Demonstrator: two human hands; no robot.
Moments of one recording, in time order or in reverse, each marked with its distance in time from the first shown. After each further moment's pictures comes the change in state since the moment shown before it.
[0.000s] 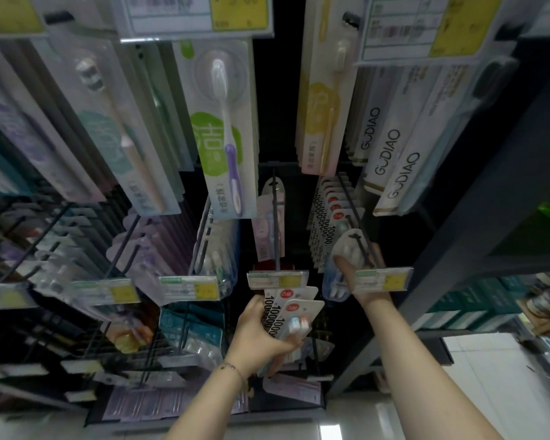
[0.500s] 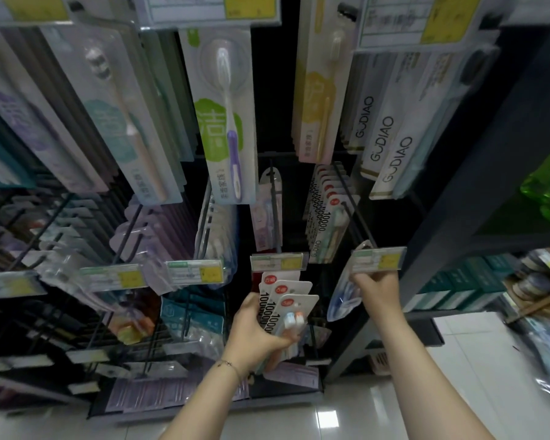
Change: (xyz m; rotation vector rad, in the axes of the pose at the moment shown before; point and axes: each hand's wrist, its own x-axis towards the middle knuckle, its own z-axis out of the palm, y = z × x) left_hand -0.020 -0.022 -0.006 -0.049 -0.017 -0.052; right_hand -0.060 0.012 -0.030 0.120 -0.009 -0.217
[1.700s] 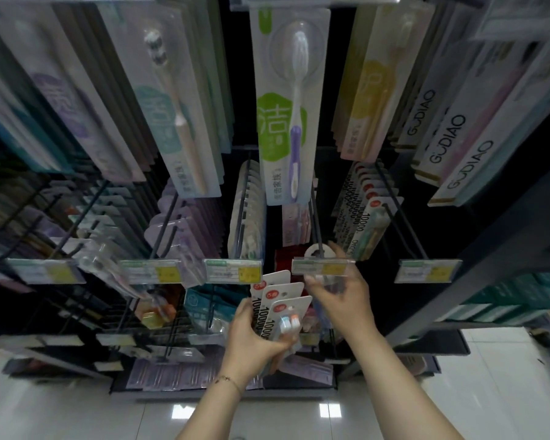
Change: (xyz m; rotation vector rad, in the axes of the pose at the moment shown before) left_hand -0.015 -0.024 -0.039 -0.027 0.181 -0.068; right_hand -0.031 0.001 0.091 -0.152 -0.257 -0.170
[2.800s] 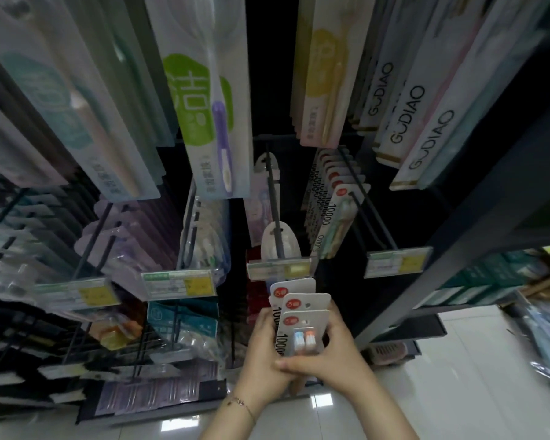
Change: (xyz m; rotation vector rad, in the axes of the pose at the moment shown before) left_hand -0.006 0.013 0.074 0.067 -0.144 0.130; right_hand -0.057 0.030 -0.025 0.072 -0.214 0.294
